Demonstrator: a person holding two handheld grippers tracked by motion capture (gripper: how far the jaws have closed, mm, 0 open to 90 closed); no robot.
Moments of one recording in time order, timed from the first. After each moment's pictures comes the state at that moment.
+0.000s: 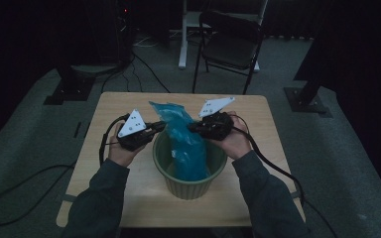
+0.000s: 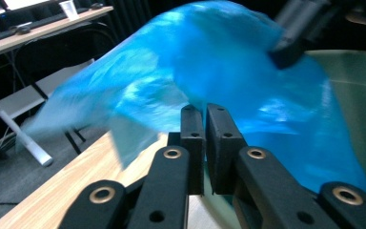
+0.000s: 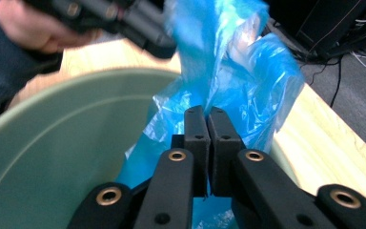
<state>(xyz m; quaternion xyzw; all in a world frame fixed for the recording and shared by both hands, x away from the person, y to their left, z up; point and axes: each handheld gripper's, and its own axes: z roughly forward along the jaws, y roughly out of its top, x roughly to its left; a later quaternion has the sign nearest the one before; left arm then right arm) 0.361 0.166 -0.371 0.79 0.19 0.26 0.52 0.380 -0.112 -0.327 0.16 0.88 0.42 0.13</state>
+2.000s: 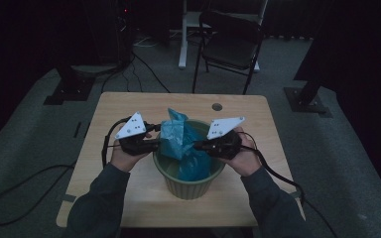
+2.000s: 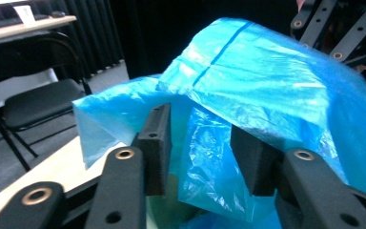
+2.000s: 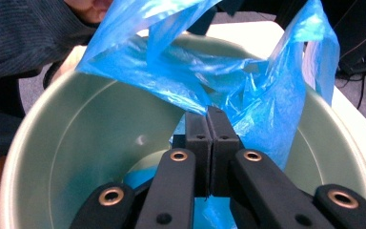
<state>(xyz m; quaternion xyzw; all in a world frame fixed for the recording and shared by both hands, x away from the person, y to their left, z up) 0.349 0.153 -0.365 0.79 0.16 0.19 0.56 0.339 -0.130 -0.342 0.11 0.88 0.44 0.12</state>
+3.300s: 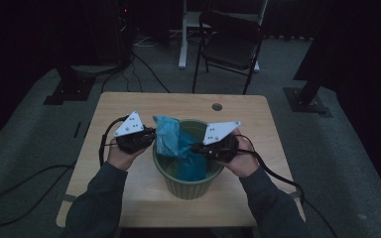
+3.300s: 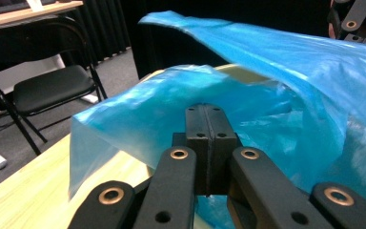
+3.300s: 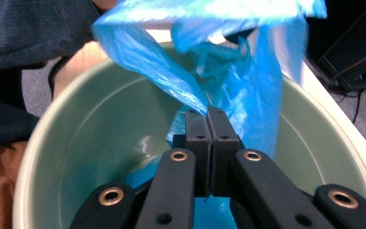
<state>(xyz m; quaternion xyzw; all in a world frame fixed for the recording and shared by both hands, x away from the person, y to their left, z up) 0.354 0.166 -0.369 0.80 0.18 0.20 0.54 0.331 -0.122 -0.341 0.07 0.89 0.43 0.14</state>
